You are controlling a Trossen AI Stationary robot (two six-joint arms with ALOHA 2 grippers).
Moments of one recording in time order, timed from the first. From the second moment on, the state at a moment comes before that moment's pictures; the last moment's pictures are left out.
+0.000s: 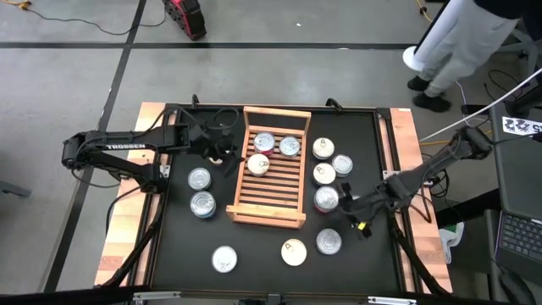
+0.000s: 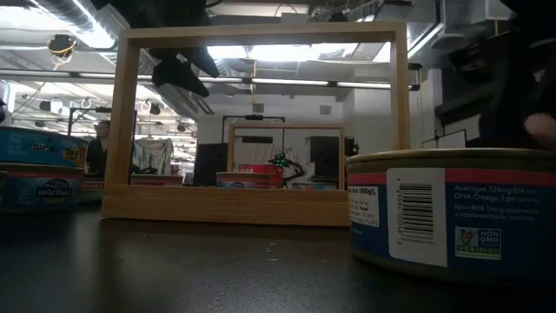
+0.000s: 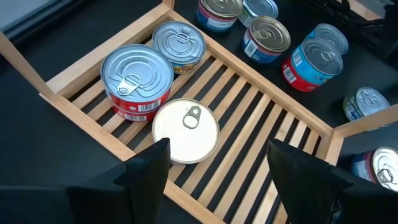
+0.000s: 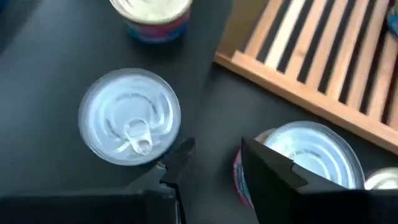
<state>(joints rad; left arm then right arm) 0.20 1.14 0.90 -0.51 -0.07 -0.42 0.55 1.11 0.71 -0.55 0.17 0.08</state>
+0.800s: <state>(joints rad) 0.19 1.14 0.90 -0.50 -0.07 -0.41 0.57 1.34 0.71 -0.58 0.40 0.15</state>
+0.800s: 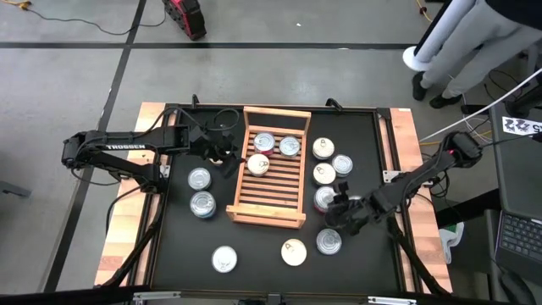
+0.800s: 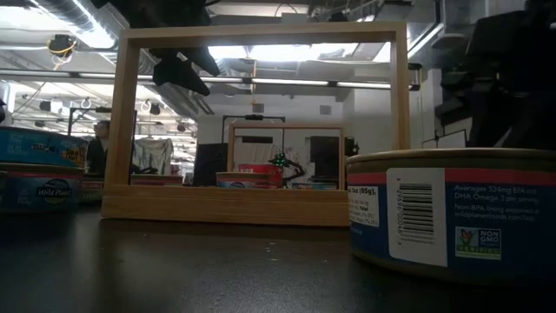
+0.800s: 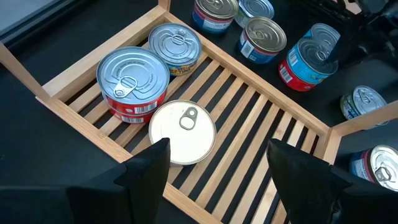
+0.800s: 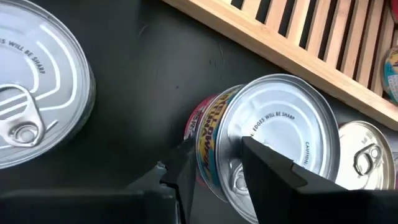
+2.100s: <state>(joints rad) 0.19 1.14 0.90 -0.50 -0.07 -0.41 0.56 1.38 0.79 -0.60 0.47 0.13</state>
